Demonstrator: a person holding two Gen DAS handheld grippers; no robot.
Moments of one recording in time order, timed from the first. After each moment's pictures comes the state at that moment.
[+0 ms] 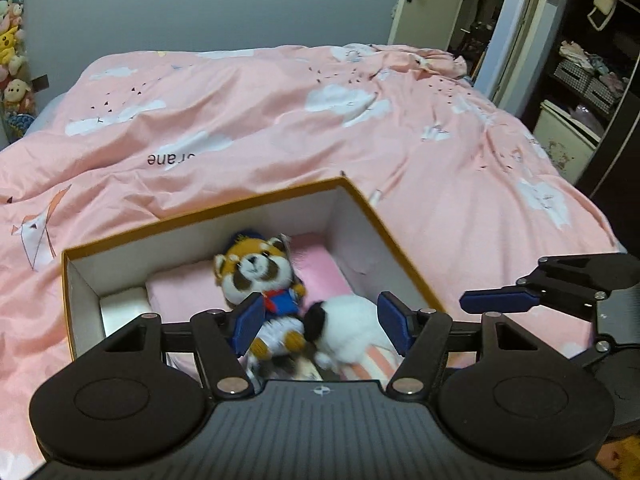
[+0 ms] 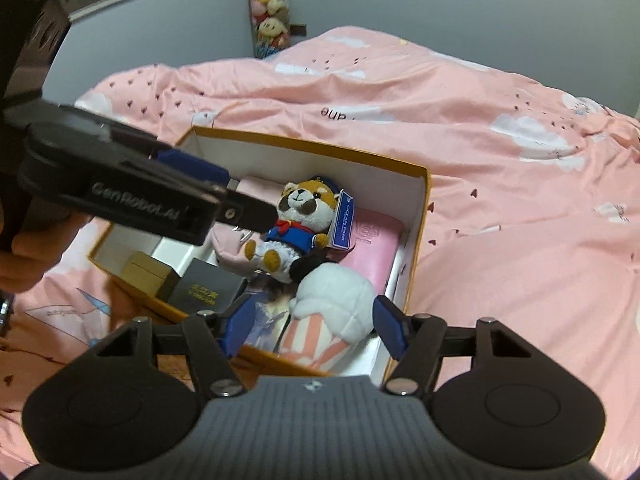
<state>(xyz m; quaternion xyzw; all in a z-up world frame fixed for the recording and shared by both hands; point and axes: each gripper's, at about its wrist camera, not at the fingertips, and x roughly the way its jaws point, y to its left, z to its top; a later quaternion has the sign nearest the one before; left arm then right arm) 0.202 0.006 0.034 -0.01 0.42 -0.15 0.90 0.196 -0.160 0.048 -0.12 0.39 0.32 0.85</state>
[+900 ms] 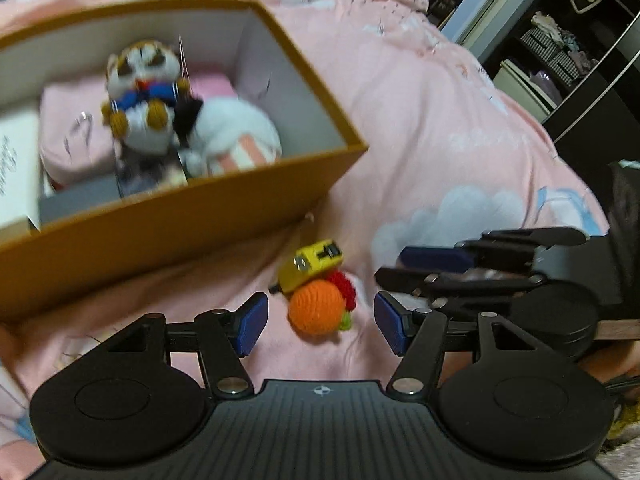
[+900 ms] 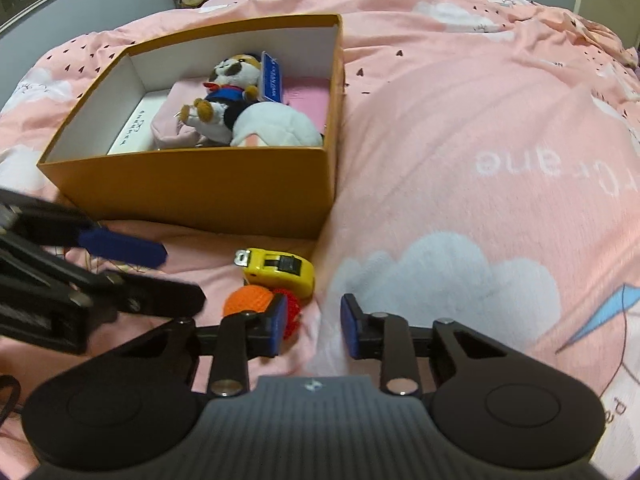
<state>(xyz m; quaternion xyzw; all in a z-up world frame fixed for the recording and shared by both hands) 0.127 -0.041 -0.068 -0.08 0.51 -0.23 0.83 0.143 -0.223 -0.033 -0.08 0.46 0.23 0.85</state>
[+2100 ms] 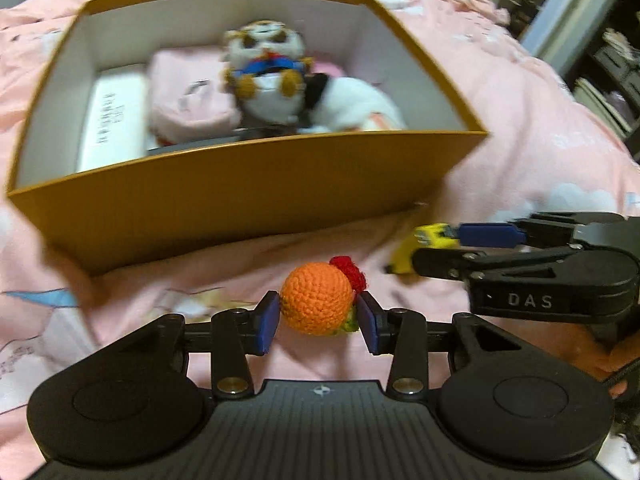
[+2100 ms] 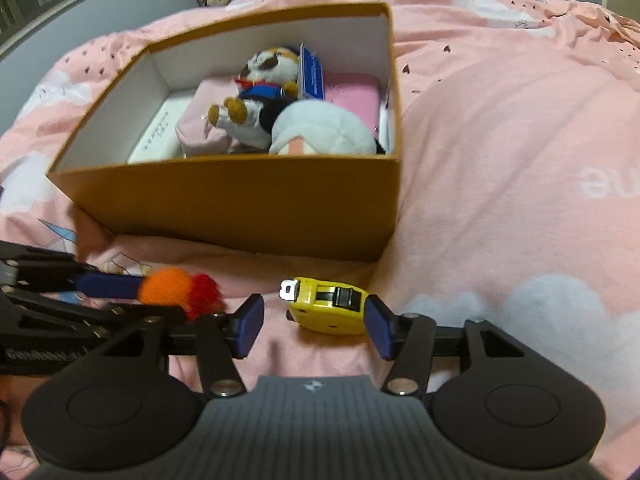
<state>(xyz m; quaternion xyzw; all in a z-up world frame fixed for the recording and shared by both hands) 0.105 0.009 -0.075 -0.07 0.51 -0.09 0.85 0.166 -0.183 -0.059 -0.06 0.47 0.27 0.84</state>
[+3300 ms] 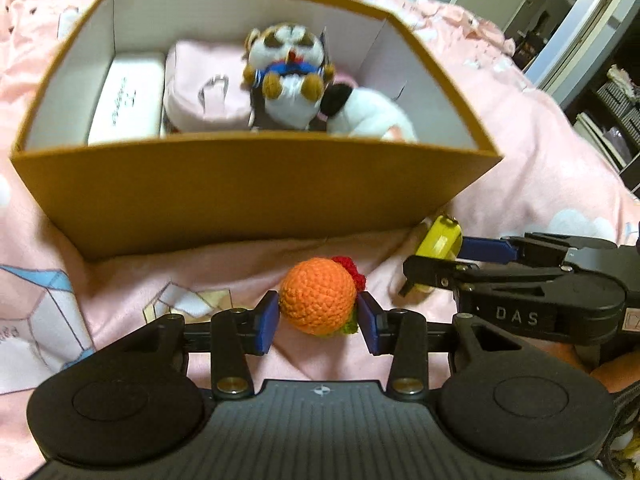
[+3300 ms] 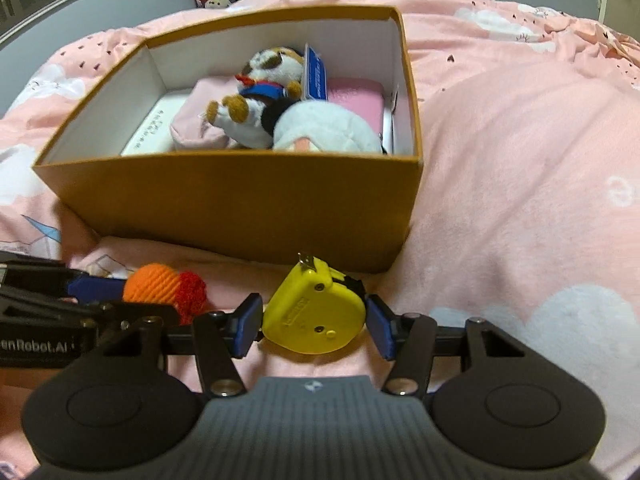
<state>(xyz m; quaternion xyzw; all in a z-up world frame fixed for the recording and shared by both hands) 0.098 0.021 -0.079 -0.12 0.48 -0.10 0.86 0.162 -0.175 -0.062 -0.07 0.44 0.26 0.86</state>
